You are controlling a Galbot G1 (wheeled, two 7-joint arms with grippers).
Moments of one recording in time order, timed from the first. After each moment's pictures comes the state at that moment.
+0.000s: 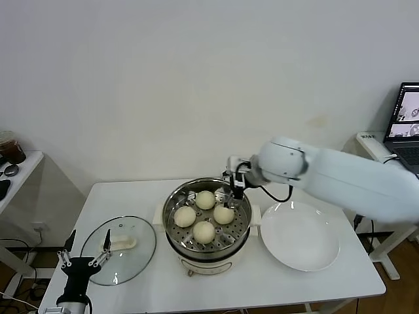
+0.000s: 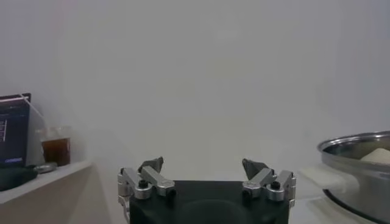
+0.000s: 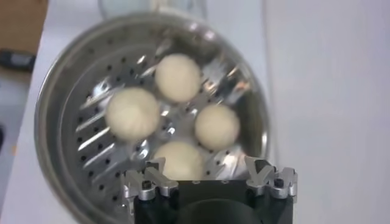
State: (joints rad) left arm 1.70 -1.31 -0.76 -1.99 -0.20 -0.27 -0.03; right arm 0.35 0.78 -1.00 1.76 0.52 -0.64 -0.57
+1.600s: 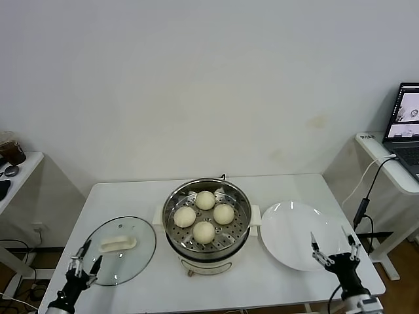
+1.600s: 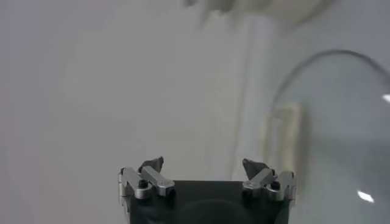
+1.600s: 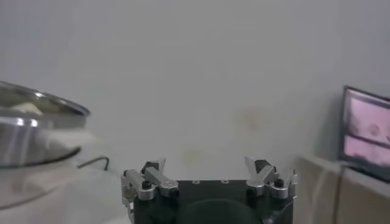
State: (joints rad) left arm 1.60 -1.21 -0.85 -1.66 1.18 -0.40 -0.25; right arm -1.64 1.36 0.85 1.91 0.08 0.28 -0.20
